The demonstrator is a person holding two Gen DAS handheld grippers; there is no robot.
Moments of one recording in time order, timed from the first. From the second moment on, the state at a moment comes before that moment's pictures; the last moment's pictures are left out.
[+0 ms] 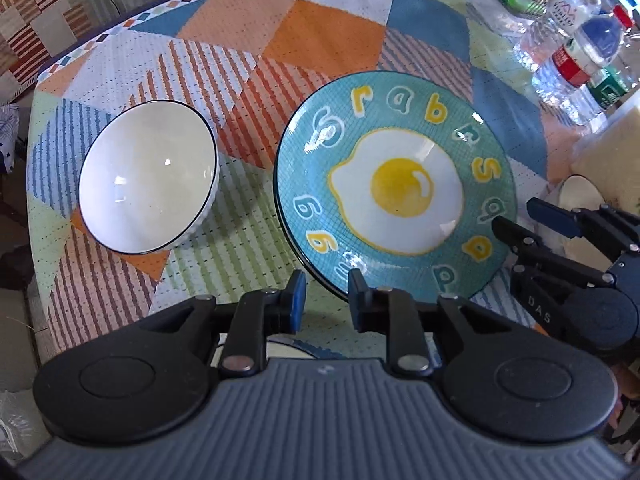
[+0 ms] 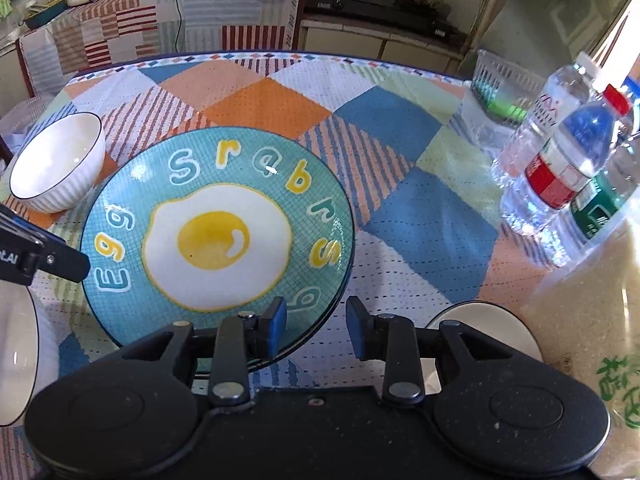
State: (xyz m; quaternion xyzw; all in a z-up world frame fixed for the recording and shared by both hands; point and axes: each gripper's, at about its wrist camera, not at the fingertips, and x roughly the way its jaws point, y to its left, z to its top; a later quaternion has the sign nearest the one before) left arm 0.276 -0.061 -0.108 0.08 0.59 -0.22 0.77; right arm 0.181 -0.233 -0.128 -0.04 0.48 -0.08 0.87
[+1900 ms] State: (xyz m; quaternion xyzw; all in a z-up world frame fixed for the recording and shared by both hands) left arm 0.216 0.080 -0.156 -0.02 0.56 -0.22 0.80; right arm 0.084 -0.064 -0.181 -0.09 0.36 0.17 0.92
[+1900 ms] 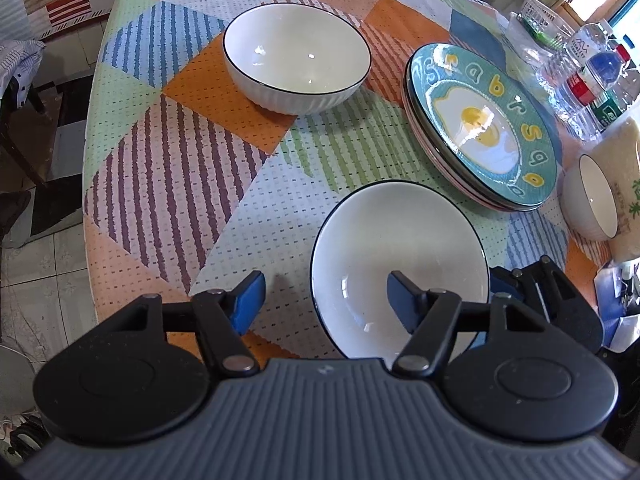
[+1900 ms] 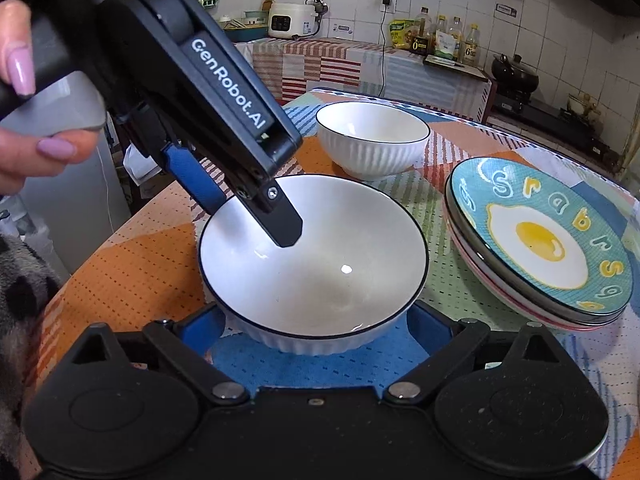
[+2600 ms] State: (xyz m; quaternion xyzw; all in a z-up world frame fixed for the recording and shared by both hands) left arm 0.174 0.031 -0.137 0.04 0.56 -0.26 0.78; right arm 0.054 -0.087 -0.166 -0.08 0.37 0.13 0.92
